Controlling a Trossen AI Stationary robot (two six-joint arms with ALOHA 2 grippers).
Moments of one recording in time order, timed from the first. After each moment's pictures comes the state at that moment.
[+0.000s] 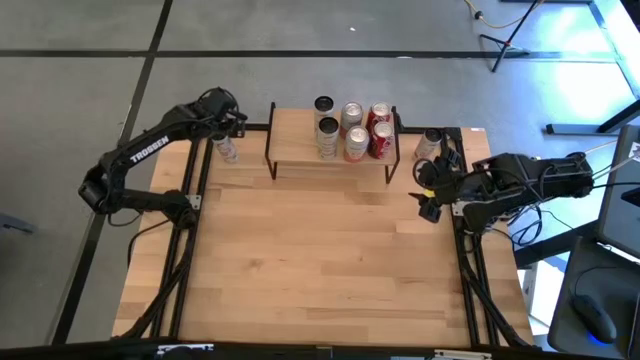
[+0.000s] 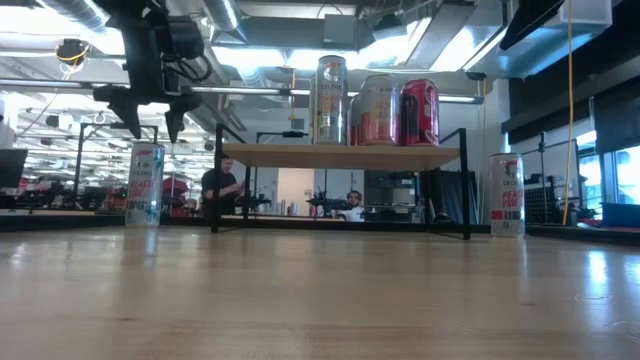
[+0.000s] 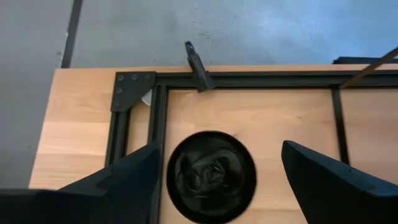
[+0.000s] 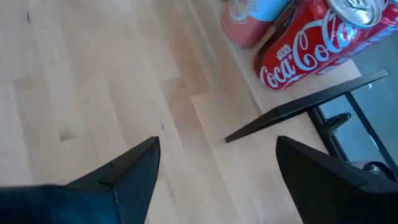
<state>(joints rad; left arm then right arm) 0.91 1.20 1.02 -0.92 -0.44 -0.59 0.23 1.04 1.28 -1.28 0.48 0.39</state>
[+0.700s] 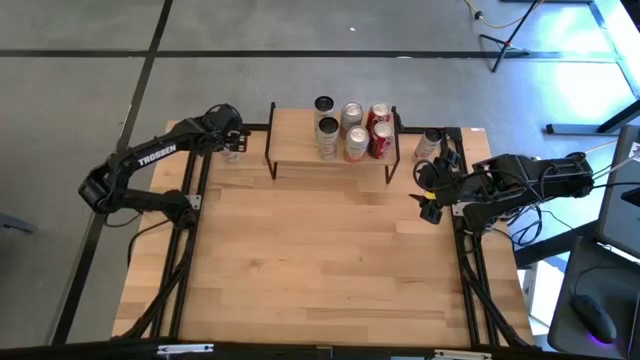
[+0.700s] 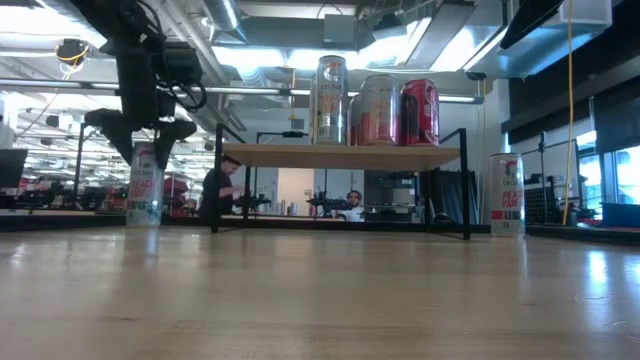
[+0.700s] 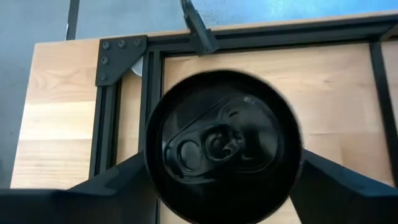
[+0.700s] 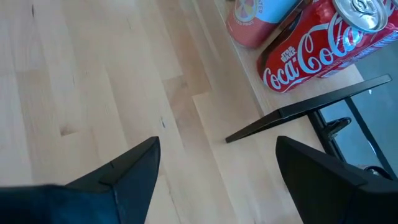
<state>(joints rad) 0.87 1.20 0.83 -0.81 -0.45 -0.59 0.23 1.04 1.28 -1.28 0.48 0.36</state>
